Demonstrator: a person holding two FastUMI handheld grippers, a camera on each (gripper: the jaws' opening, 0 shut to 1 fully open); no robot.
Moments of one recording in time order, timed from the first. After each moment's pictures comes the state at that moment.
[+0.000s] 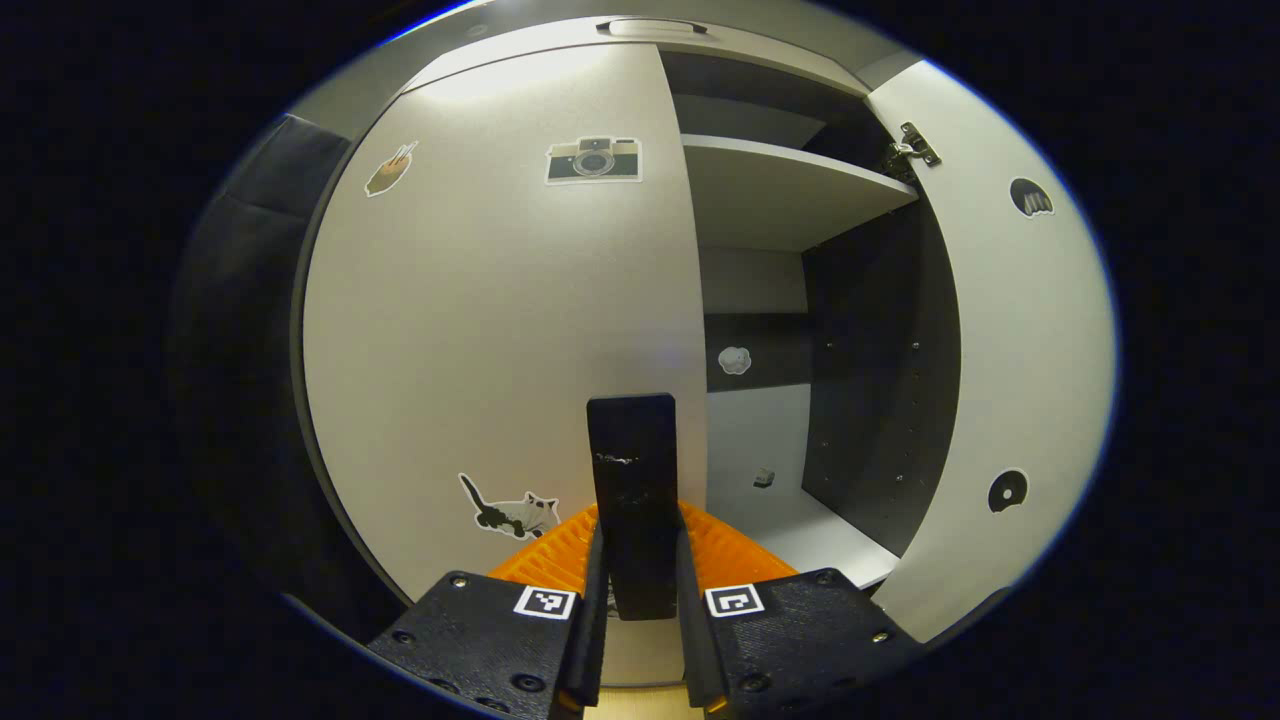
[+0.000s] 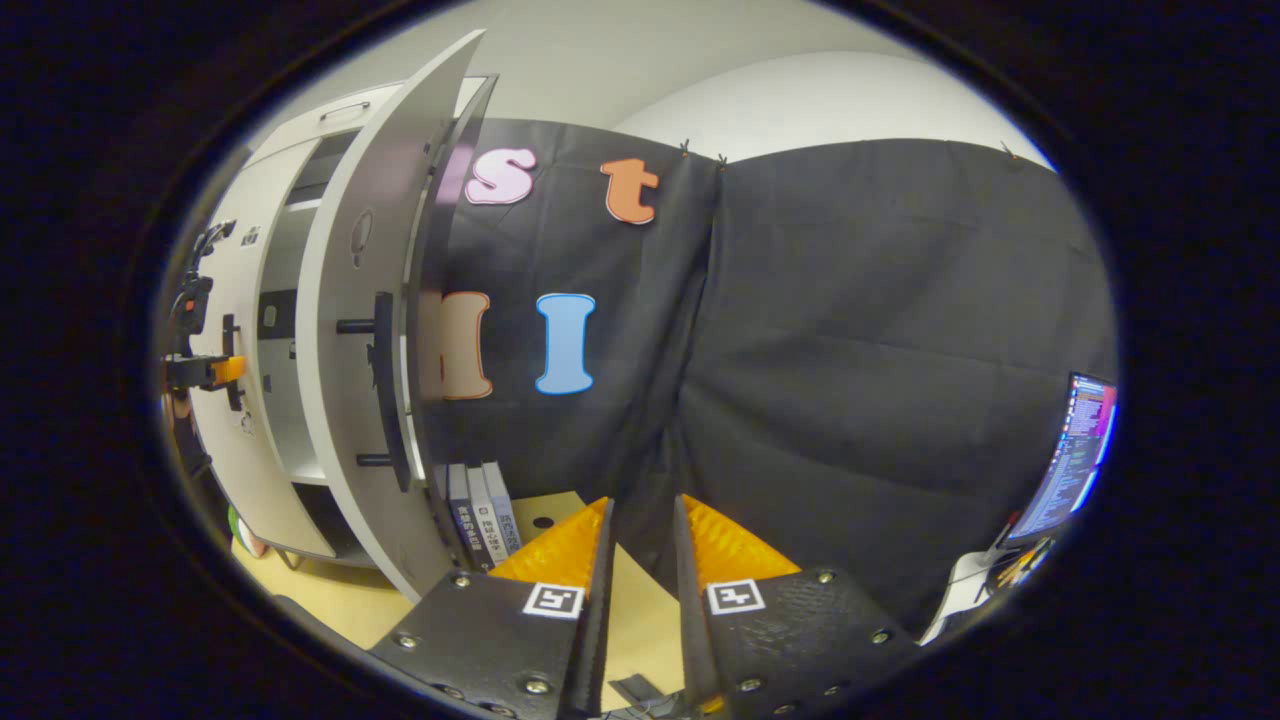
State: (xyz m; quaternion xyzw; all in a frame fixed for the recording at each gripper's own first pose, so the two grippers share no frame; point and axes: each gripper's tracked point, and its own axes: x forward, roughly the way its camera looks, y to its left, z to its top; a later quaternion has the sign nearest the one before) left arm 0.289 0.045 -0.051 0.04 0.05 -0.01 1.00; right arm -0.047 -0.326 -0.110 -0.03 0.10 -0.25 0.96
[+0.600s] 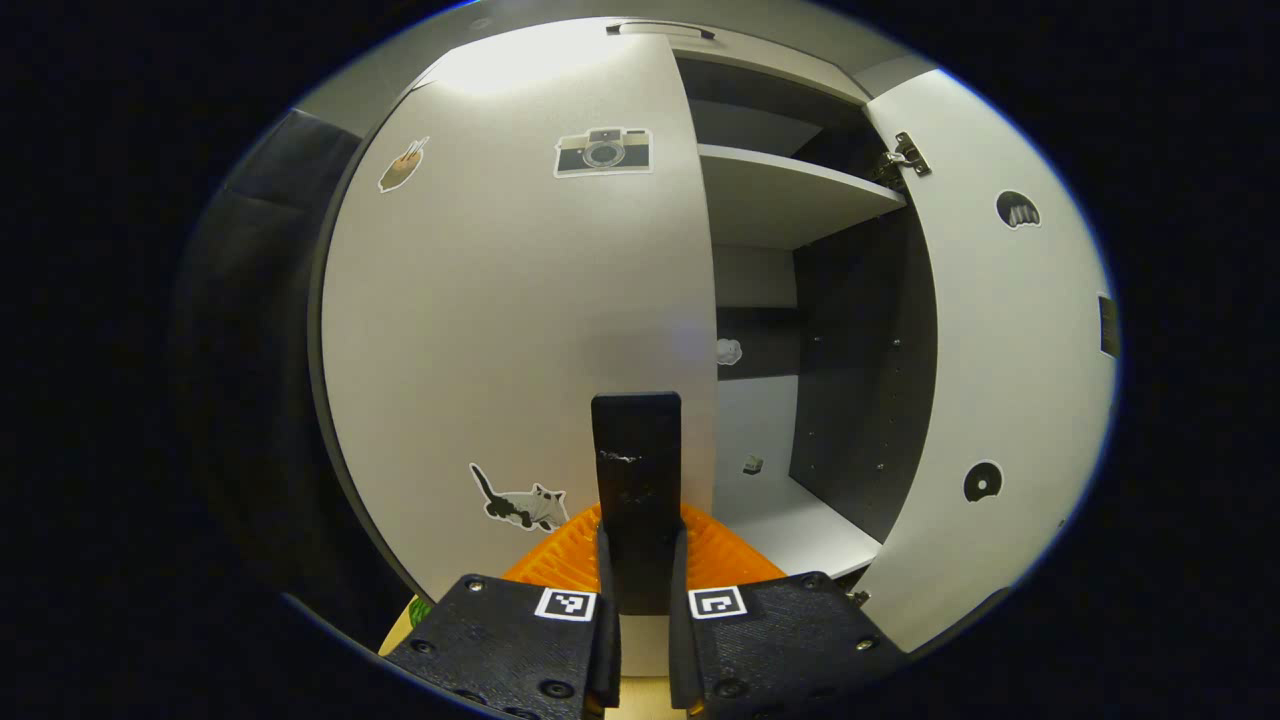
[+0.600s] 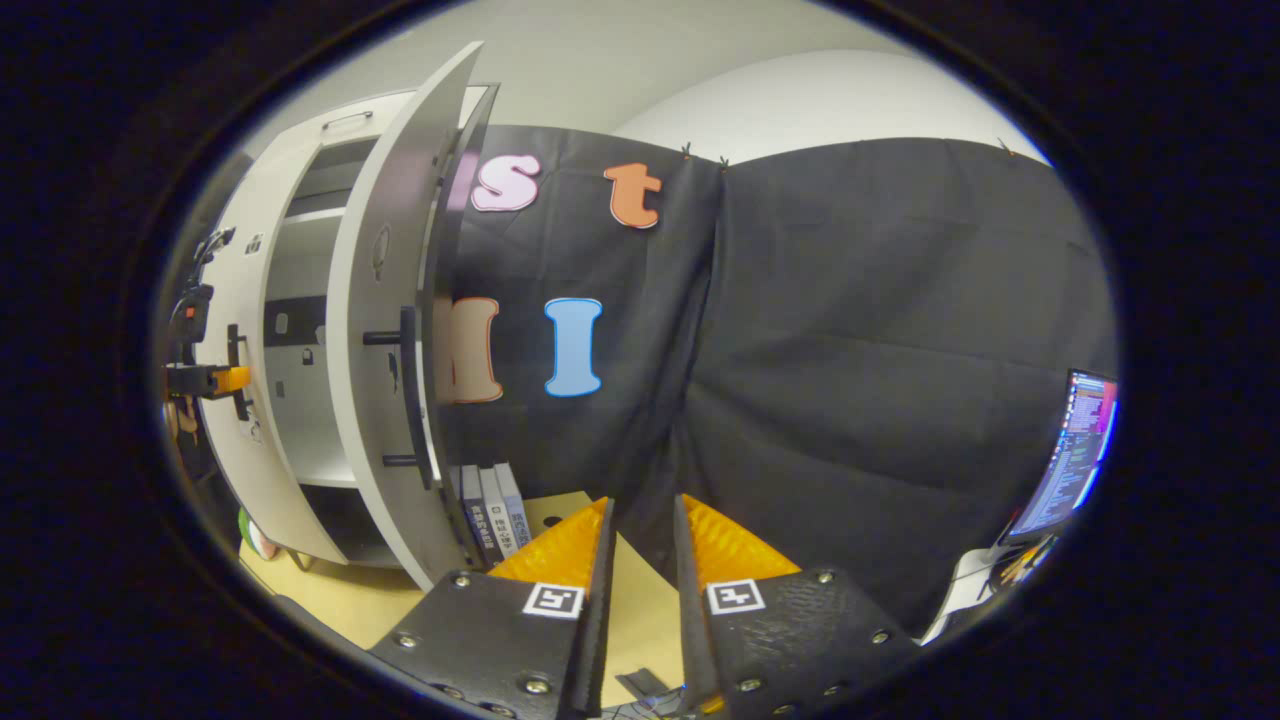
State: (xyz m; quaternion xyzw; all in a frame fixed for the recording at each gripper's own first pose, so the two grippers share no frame) left arm 0.261 0.048 -0.051 0.03 0.07 -0.03 1.00; right arm -0.057 -0.318 -0.094 -0.02 0.09 -0.24 0.97
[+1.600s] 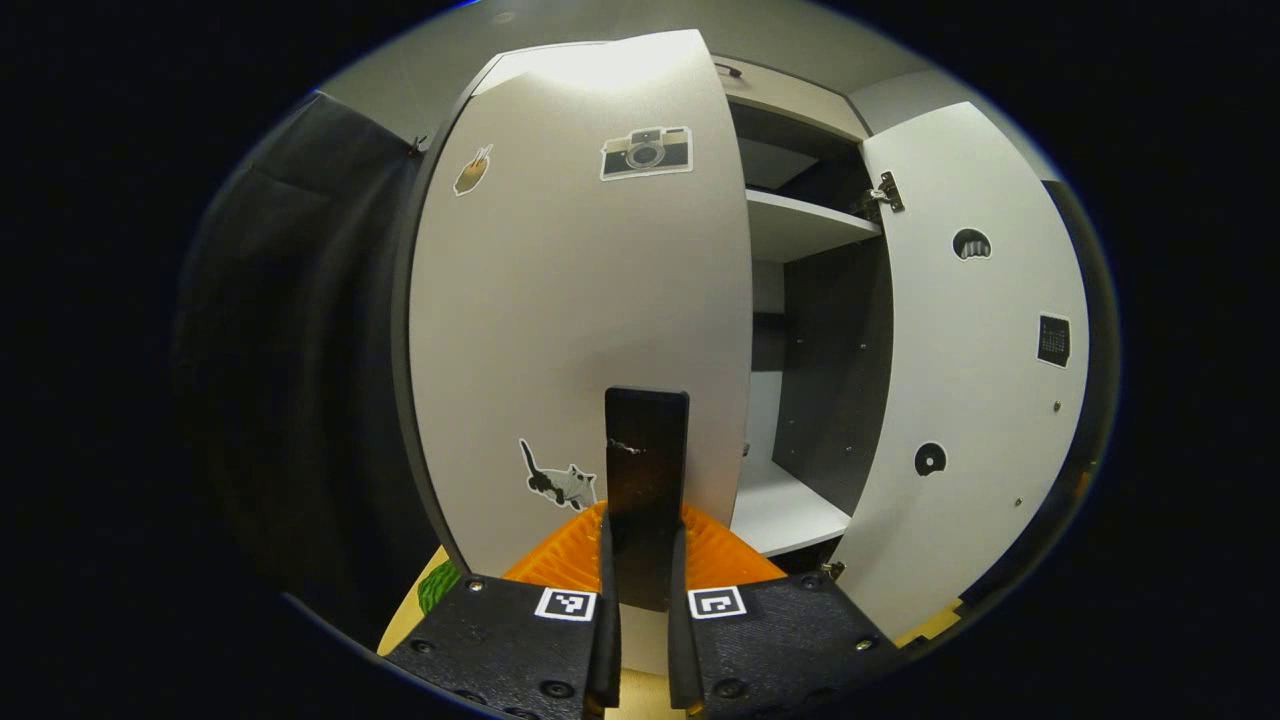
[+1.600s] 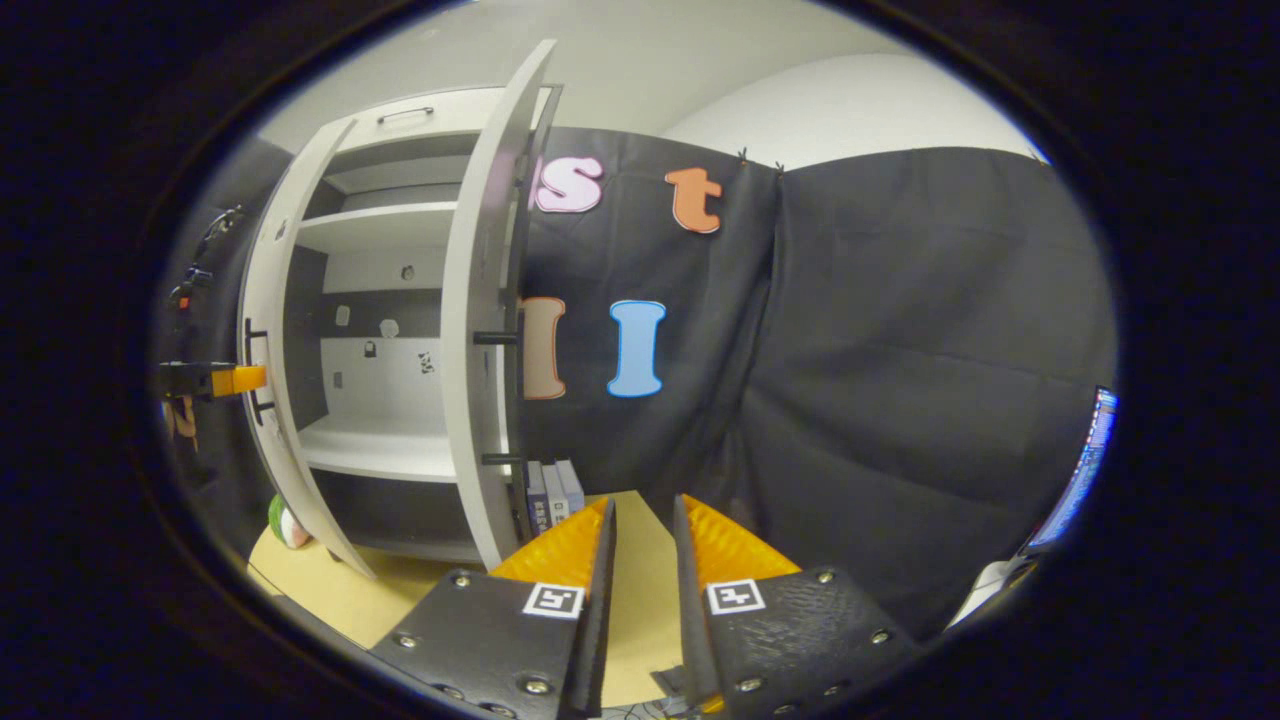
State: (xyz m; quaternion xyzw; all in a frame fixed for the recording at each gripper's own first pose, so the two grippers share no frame) left arm 0.209 0.070 -0.048 0.01 0.08 -0.04 1.00; right arm -0.052 -0.254 -0.099 -0.04 0.10 -0.16 0.98
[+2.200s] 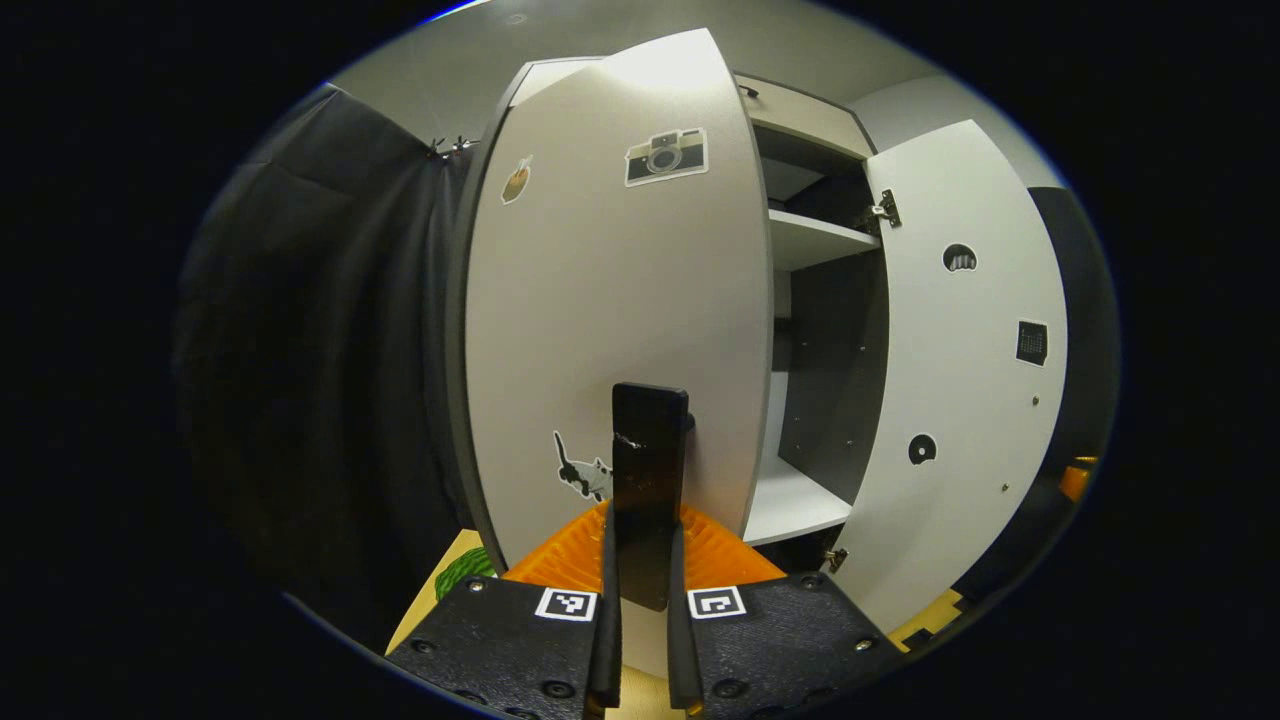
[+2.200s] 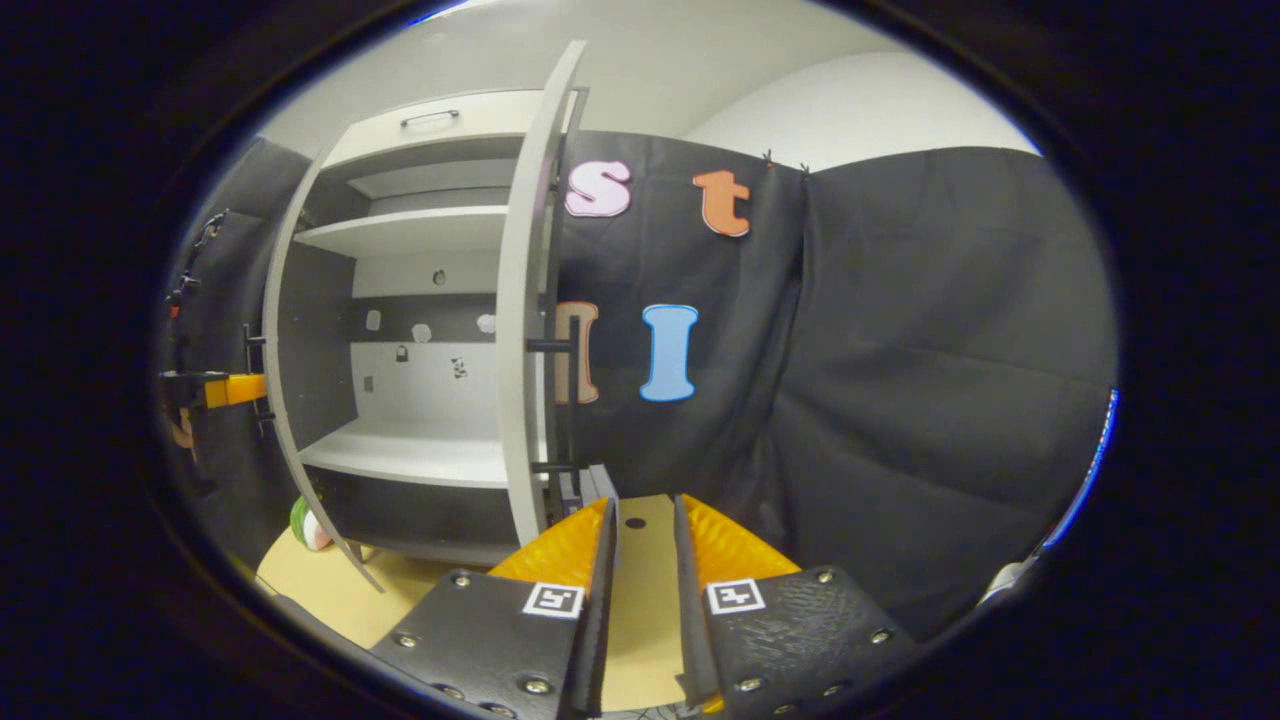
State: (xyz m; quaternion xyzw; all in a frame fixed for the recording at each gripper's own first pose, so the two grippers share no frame) left arm 0.199 0.081 -0.047 0.01 0.07 -0.04 1.00; right arm -0.035 -0.217 -0.095 -0.03 0.09 -0.12 0.99
